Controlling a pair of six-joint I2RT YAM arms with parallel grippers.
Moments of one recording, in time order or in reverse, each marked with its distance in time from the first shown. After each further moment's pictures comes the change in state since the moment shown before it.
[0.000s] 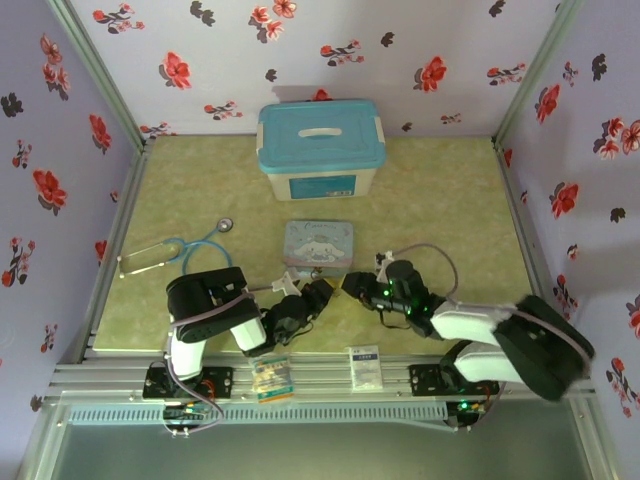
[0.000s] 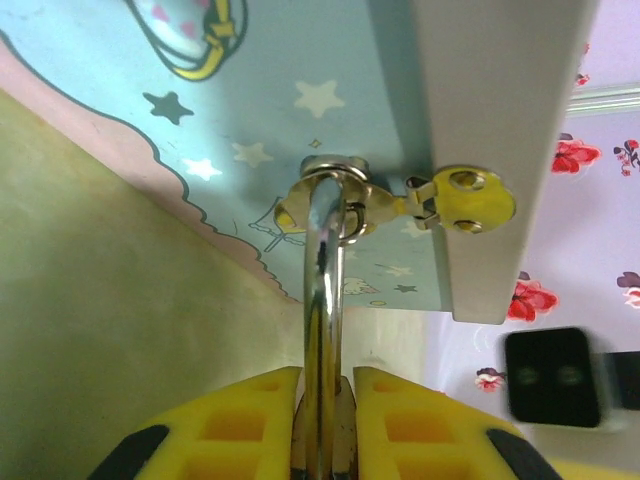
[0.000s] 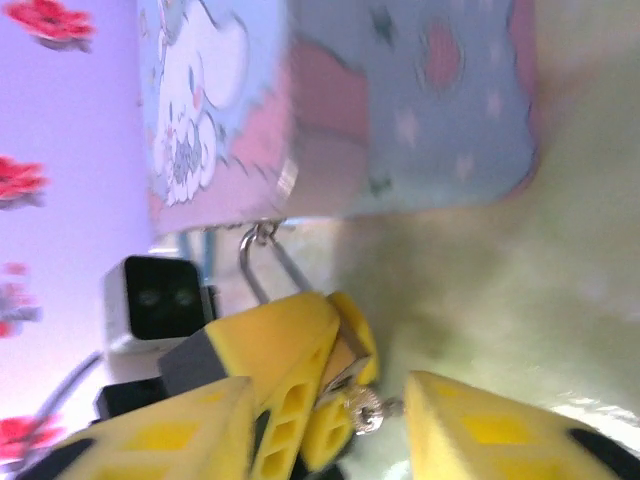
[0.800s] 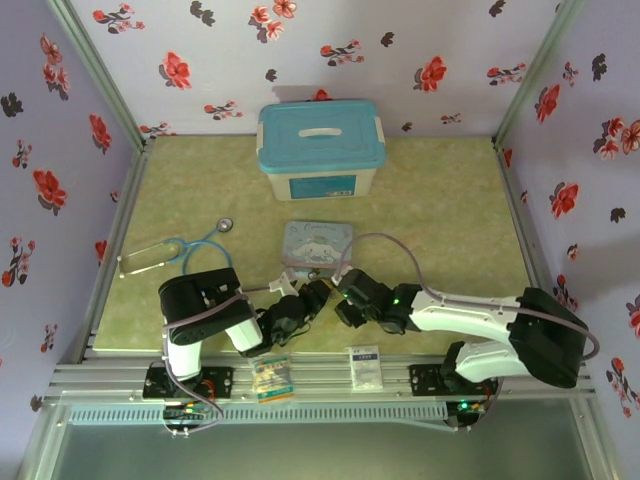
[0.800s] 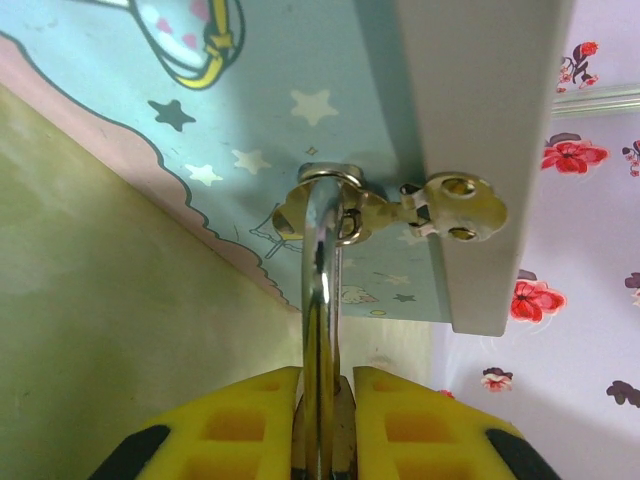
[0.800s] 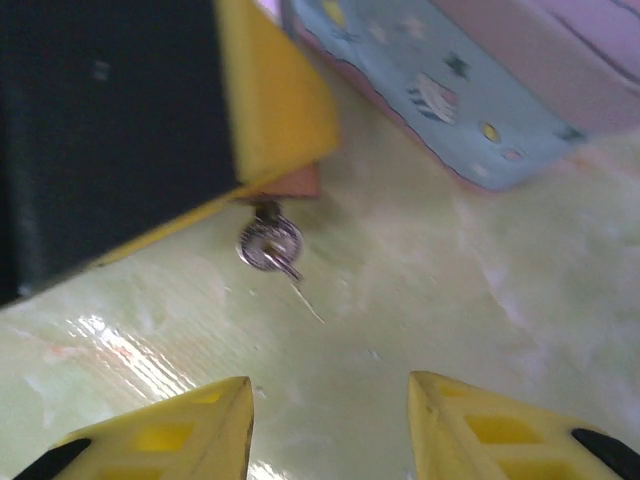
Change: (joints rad) left arm 0.000 -0.046 -0.024 -0.041 0.001 -0.001; right arm 0.354 0.112 0.302 -0.643 0.441 -0.824
